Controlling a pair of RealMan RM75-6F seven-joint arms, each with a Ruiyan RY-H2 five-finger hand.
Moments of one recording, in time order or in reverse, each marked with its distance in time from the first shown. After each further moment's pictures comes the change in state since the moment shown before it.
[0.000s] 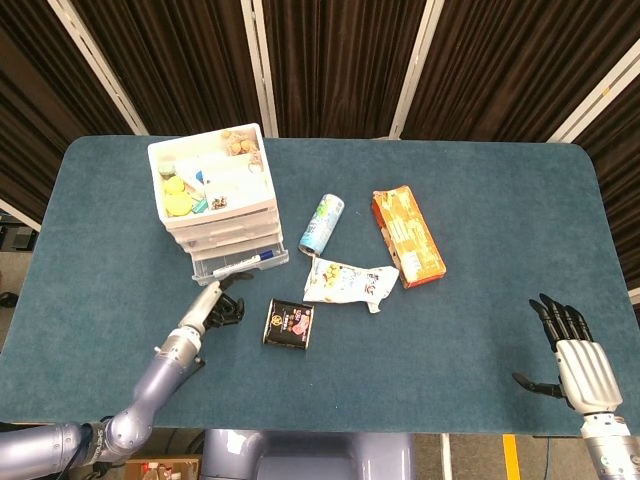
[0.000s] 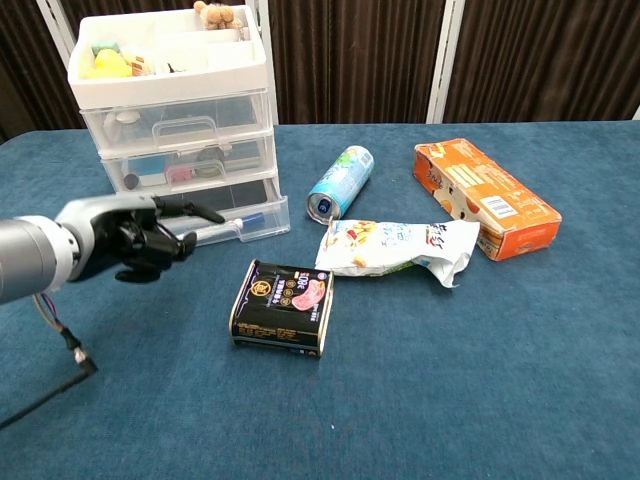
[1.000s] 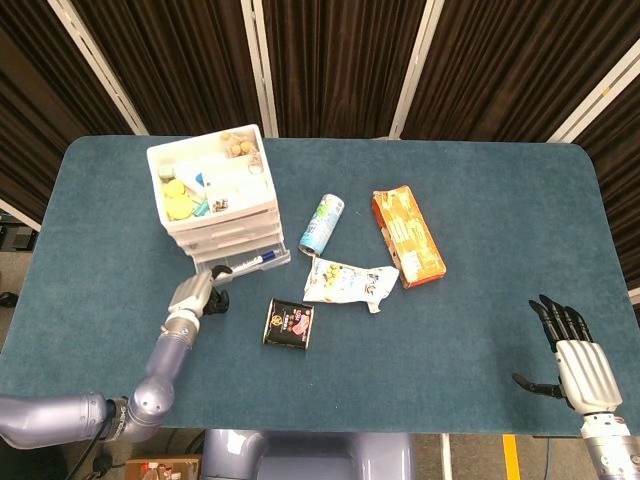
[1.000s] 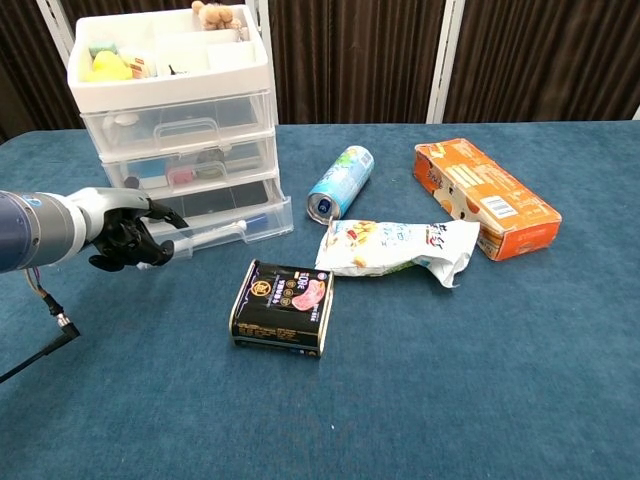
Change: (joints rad) left arm -0.218 0.004 0.000 0.030 -0.468 0.146 0.477; right arm 0.001 0.005 0.000 -0.006 0.006 -0.008 0.003
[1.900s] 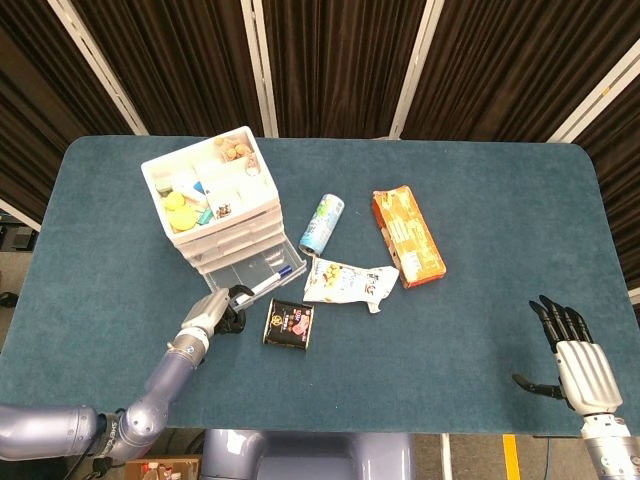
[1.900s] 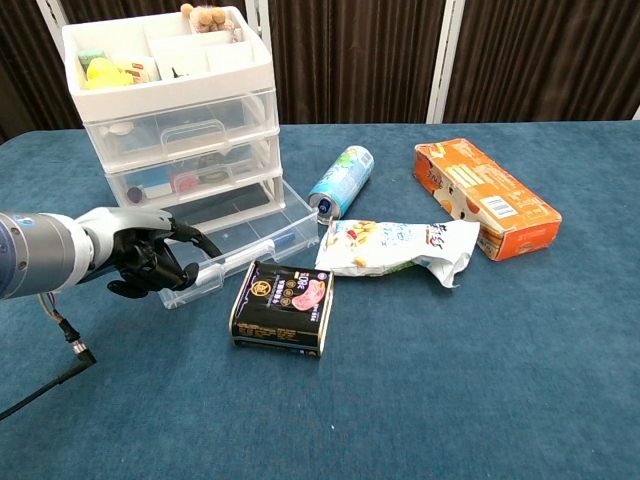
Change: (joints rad) left arm 0.018 0.037 0.053 -0.122 0.071 -0.055 -0.102; right arm -0.002 -0.001 -0.001 0.001 -0.003 0.003 -0.001
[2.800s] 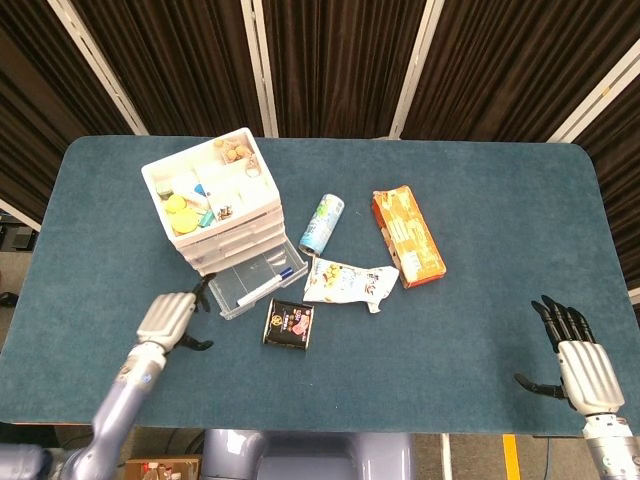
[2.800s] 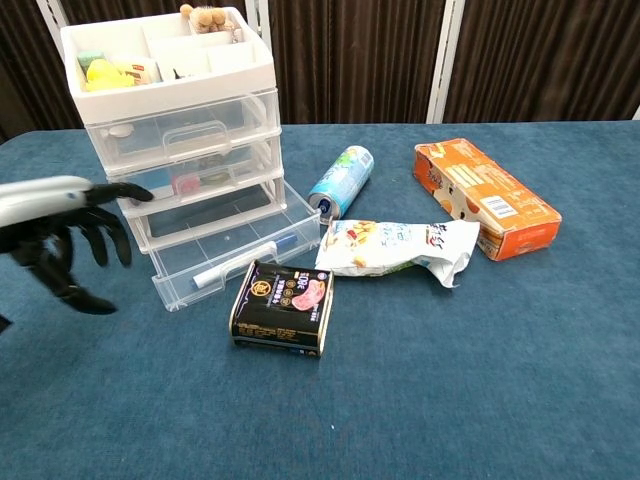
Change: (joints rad) left arm 0.167 0.172 0.274 -0.126 0.592 0.250 0.022; right arm -0.001 0.001 0.001 0.005 0.005 0.000 -0.006
